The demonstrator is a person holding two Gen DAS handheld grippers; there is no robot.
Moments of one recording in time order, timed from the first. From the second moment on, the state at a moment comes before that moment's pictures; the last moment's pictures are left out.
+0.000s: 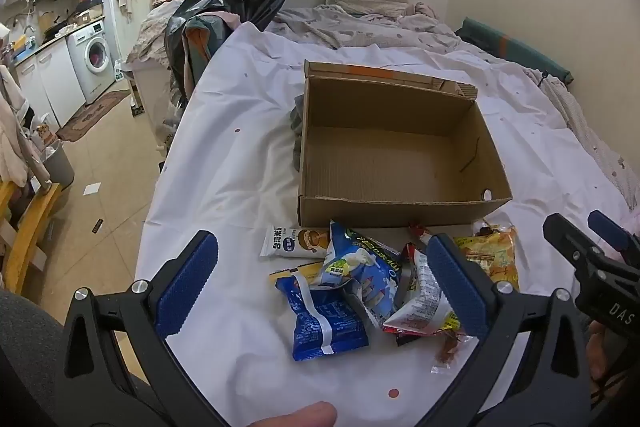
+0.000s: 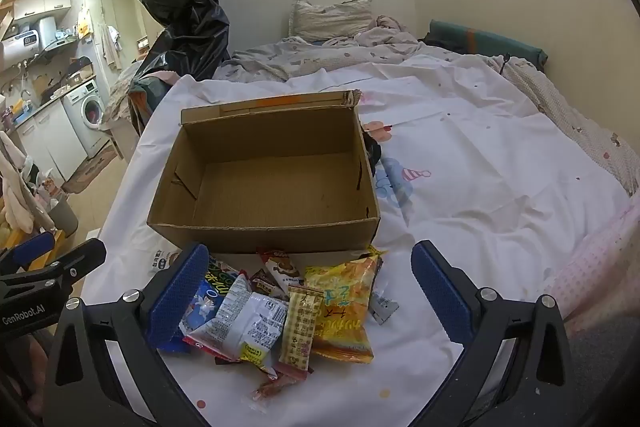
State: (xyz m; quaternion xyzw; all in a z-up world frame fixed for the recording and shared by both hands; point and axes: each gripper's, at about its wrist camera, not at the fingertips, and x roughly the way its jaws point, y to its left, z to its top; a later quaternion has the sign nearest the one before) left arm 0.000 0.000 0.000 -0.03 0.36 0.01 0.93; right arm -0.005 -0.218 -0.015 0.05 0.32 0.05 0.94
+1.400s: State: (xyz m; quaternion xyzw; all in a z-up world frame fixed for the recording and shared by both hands) left arm 0.000 0.003 0.000 -0.03 0.36 0.01 0.93; right arm -0.005 -0.218 -0.014 0.05 0.32 0.04 0.94
